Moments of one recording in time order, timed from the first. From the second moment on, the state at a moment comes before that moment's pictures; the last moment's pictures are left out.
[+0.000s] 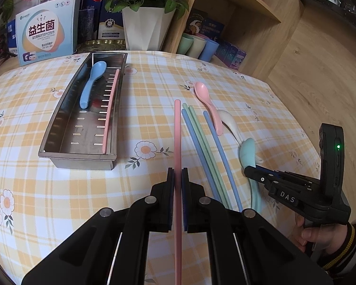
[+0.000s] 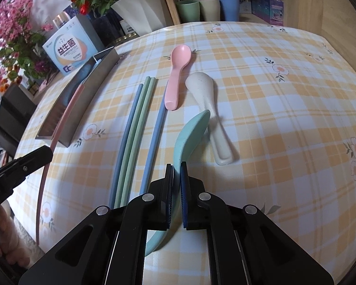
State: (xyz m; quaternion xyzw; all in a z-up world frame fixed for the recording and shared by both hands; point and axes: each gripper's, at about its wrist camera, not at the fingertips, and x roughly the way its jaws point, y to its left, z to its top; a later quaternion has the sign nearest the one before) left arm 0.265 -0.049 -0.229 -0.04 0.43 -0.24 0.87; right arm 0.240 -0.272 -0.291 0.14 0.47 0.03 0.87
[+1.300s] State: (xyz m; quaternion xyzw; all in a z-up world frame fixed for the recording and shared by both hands) left arm 0.489 -0.023 -0.264 -0.03 0.55 -0.15 0.82; right arm 0.279 -0.353 -0.255 0.26 0.38 0.03 0.89
